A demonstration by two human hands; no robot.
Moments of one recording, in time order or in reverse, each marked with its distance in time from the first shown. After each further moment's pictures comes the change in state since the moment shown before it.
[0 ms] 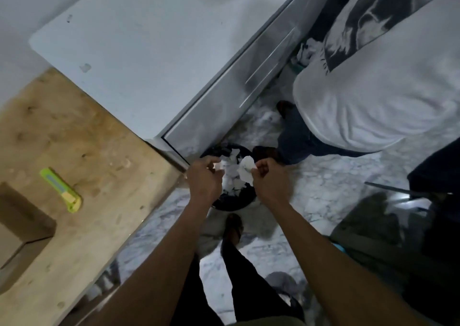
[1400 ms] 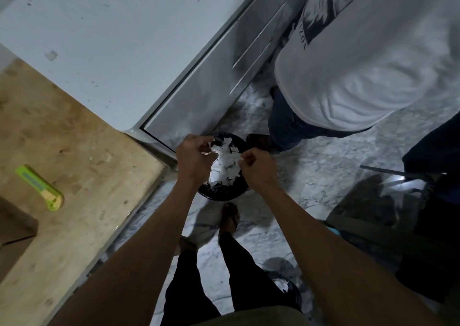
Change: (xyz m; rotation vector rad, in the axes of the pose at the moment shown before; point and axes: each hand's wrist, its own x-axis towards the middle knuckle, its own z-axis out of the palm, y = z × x) left_hand 0.023 0.001 0.017 0.080 0.008 0.264; right_hand 0.018 0.027 0.009 0.060 -0.098 0.007
